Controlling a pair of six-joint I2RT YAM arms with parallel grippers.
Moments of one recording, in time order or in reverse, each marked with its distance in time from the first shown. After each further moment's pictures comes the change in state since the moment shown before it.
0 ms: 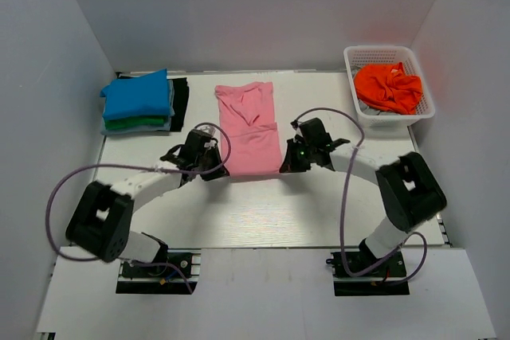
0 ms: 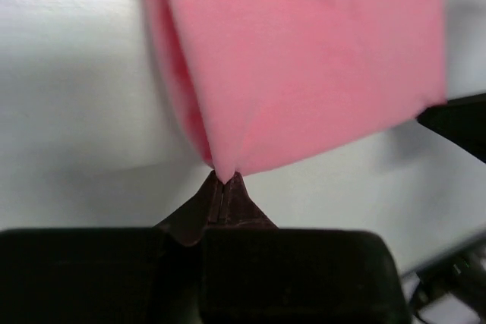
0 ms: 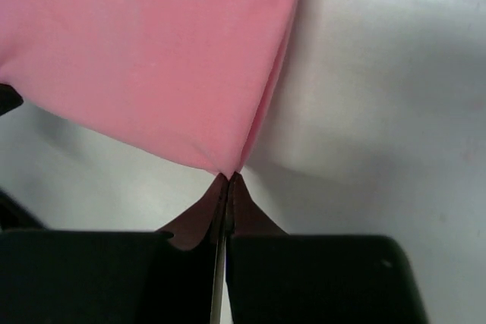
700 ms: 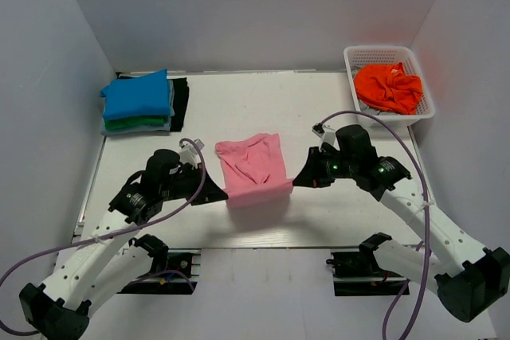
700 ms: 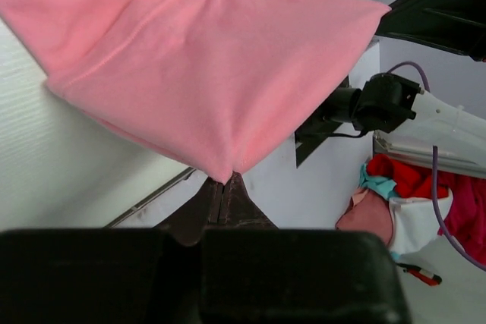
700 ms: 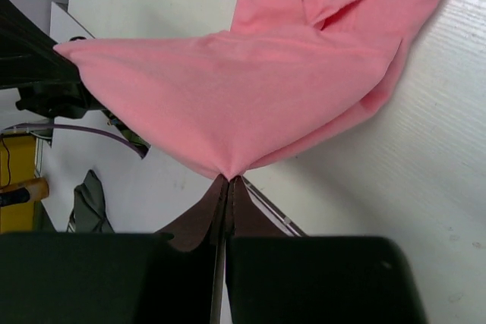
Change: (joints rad) left arm -0.060 -0.705 -0.053 -0.400 0.356 -0.057; right arm 0.018 -0.702 -0.052 -0.457 -0.199 -0.015
